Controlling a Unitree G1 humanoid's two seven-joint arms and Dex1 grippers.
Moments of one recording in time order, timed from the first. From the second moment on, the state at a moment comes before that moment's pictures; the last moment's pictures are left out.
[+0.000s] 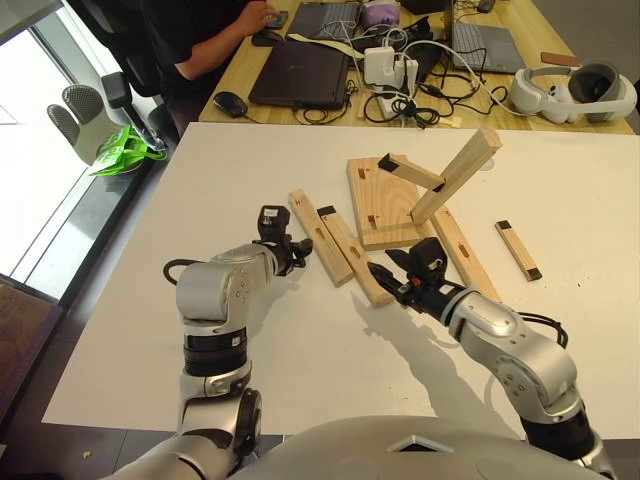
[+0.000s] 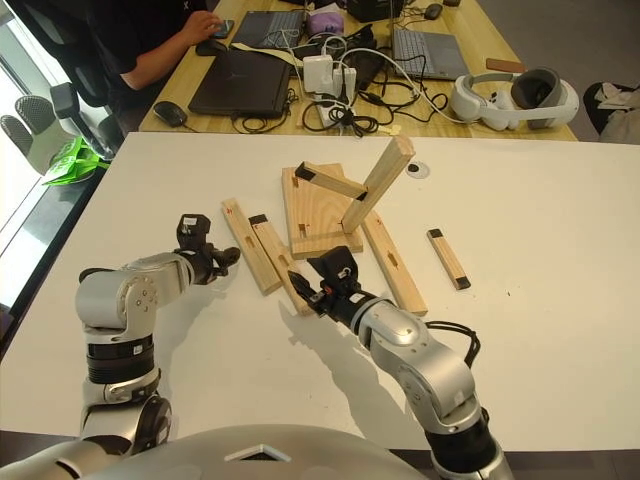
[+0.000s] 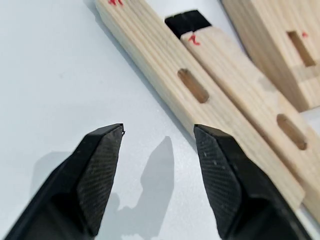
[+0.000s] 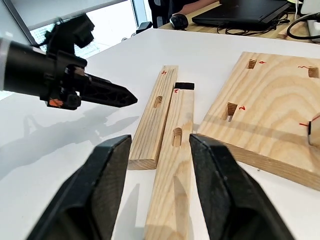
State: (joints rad) left arm -0.32 0.12 0.14 -0.37 -0.23 1.39 -0.07; right arm 0.01 -0.24 0.36 -0.59 0.37 0.80 0.18
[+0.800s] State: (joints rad) left arm -0.24 -0.07 0.10 -0.72 -0.16 1.59 0.17; right arm 0.49 -0.47 -0.19 -0.89 0.29 0.80 0.28
